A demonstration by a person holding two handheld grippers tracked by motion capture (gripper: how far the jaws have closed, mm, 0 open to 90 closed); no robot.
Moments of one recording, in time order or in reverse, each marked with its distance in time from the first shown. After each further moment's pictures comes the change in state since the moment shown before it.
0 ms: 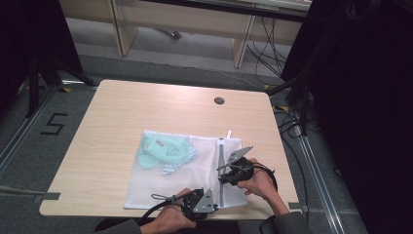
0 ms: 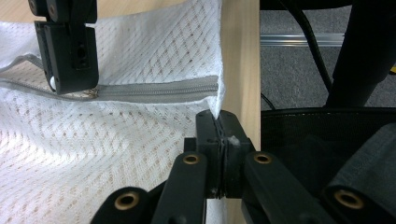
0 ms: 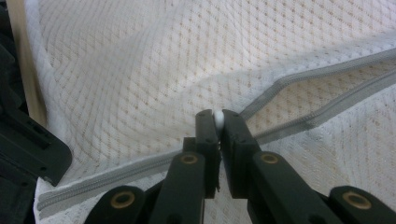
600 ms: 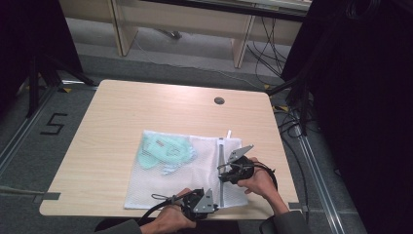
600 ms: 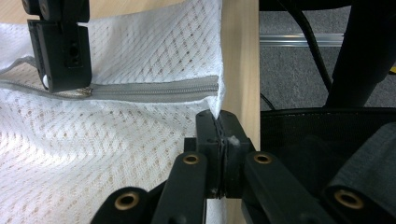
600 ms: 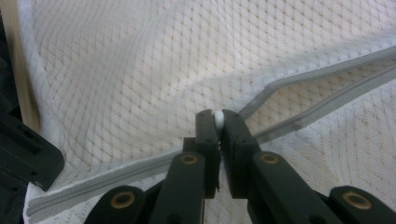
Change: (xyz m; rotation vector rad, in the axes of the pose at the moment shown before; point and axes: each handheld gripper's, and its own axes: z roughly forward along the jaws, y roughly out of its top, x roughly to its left) left arm -0.002 0.000 0.000 -0.005 0.005 -0.018; right arm -0.004 0.001 -0.001 -0.010 -0.013 0.003
